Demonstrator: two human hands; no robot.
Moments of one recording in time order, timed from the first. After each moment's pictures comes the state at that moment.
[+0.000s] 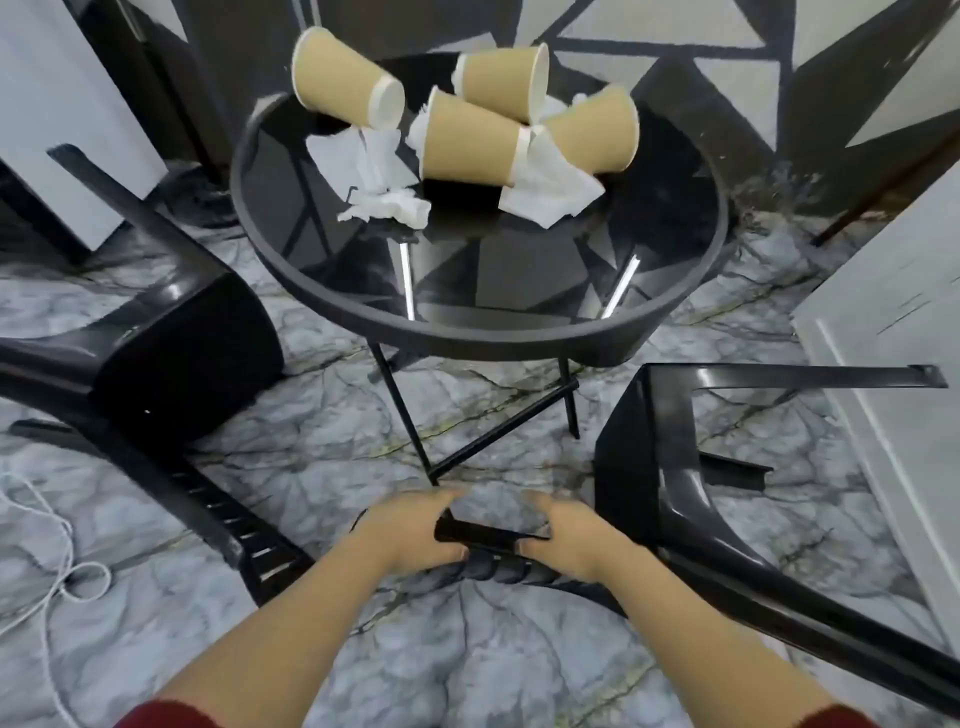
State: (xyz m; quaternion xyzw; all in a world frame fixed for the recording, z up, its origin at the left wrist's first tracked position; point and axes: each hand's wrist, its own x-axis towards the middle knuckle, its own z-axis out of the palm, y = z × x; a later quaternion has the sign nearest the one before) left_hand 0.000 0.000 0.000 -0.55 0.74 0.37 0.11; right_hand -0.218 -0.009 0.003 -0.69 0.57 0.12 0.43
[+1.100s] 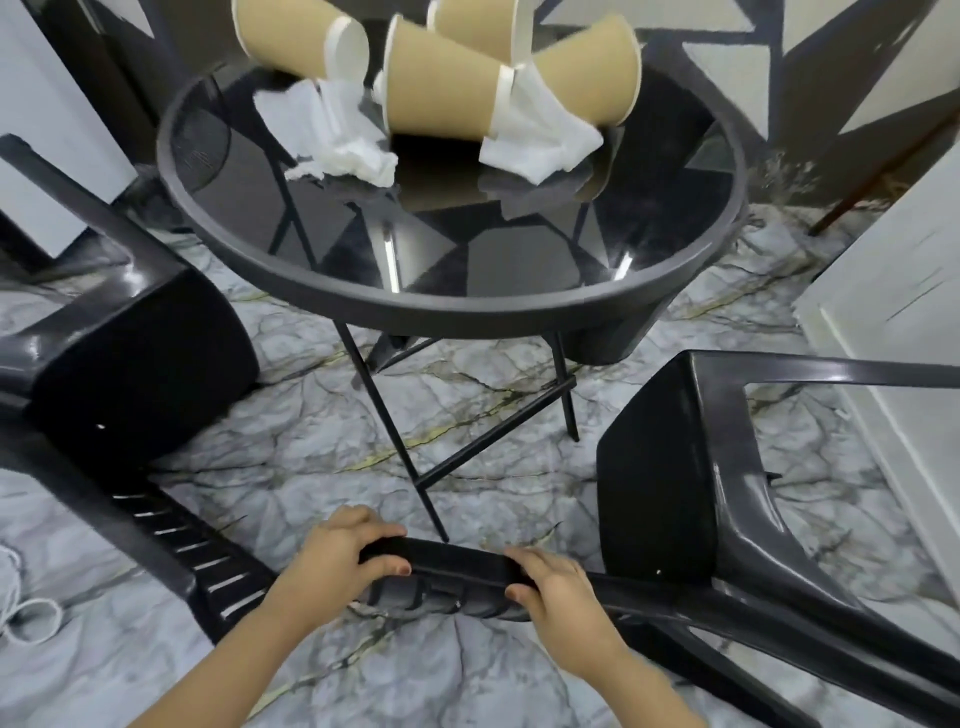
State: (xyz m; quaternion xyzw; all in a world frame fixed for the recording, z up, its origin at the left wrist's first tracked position) left_hand 0.049 0.018 -0.075 -0.61 0.71 0.33 -0.10; right_hand -0.218 0.036 -0.087 -0.74 0.57 -0.05 0.34
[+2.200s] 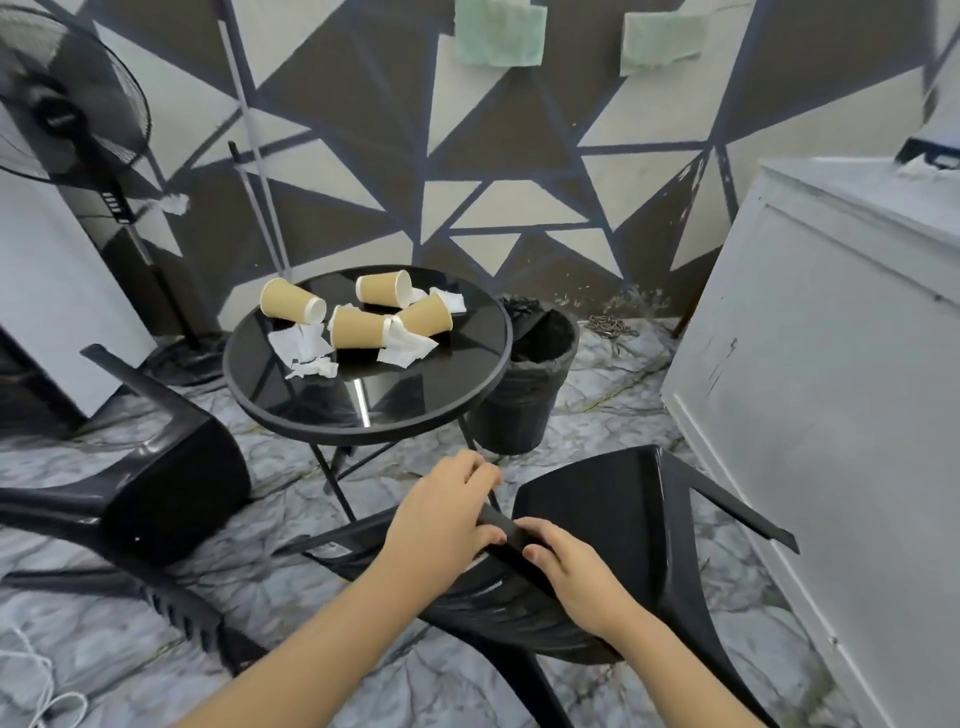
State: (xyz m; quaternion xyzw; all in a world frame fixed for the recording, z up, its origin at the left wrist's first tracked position) left_hand -0.193 0.146 0.298 -0.50 0.85 0.08 -0.18; right_hand -0.370 0.172 0.234 -0.66 0.58 -0.24 0.41
